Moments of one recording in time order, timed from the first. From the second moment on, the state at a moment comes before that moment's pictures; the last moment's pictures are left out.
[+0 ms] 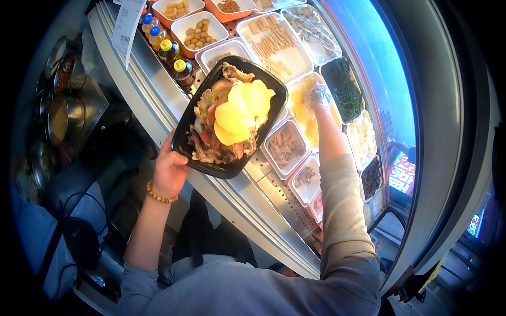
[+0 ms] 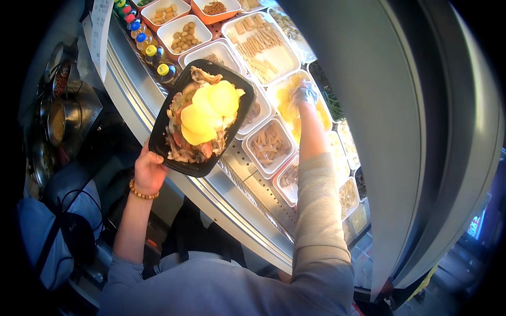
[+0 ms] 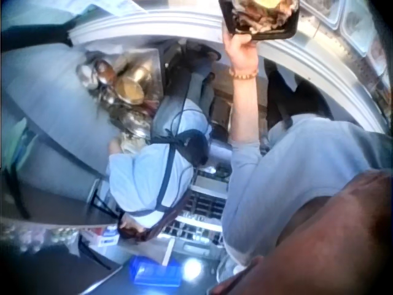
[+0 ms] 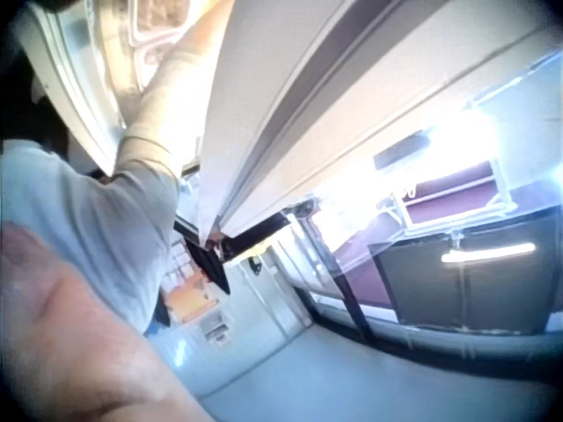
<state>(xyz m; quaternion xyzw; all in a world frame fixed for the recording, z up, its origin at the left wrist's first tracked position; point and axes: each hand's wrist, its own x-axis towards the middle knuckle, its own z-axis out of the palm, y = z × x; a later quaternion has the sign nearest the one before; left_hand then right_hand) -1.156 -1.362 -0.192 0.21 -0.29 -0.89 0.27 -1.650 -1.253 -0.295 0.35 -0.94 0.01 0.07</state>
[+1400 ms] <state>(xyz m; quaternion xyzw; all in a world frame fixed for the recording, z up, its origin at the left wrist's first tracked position) -1.153 -1.374 -0.171 0.22 -0.28 -0.90 0.26 -1.601 -1.122 -0.304 0.34 -0.91 0.20 0.09</state>
